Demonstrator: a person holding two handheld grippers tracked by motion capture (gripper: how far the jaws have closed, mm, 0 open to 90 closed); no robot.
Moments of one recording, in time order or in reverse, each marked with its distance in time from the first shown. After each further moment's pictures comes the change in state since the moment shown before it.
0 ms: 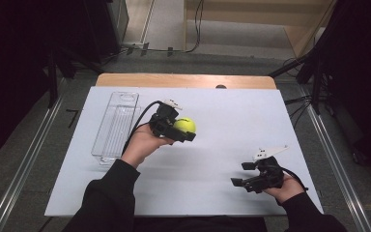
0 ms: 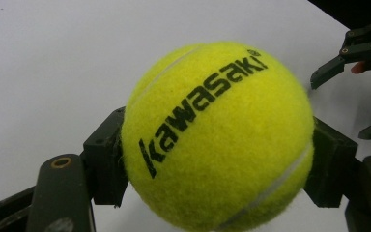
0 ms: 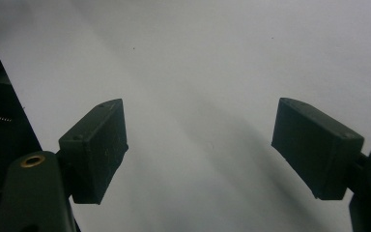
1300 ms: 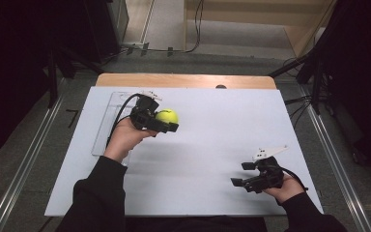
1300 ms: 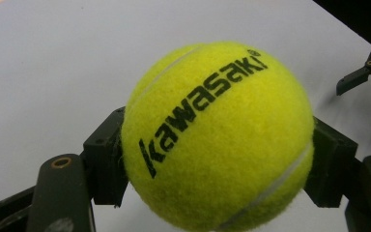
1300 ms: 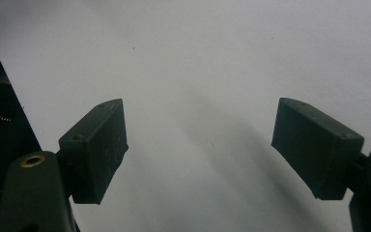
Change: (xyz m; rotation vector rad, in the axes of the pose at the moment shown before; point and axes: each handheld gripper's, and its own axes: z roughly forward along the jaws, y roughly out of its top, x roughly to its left) left arm 0.032 -0.010 -0.039 -0.032 0.066 -0.075; right arm 0.000 0.000 0.000 0.001 -0.001 -0.002
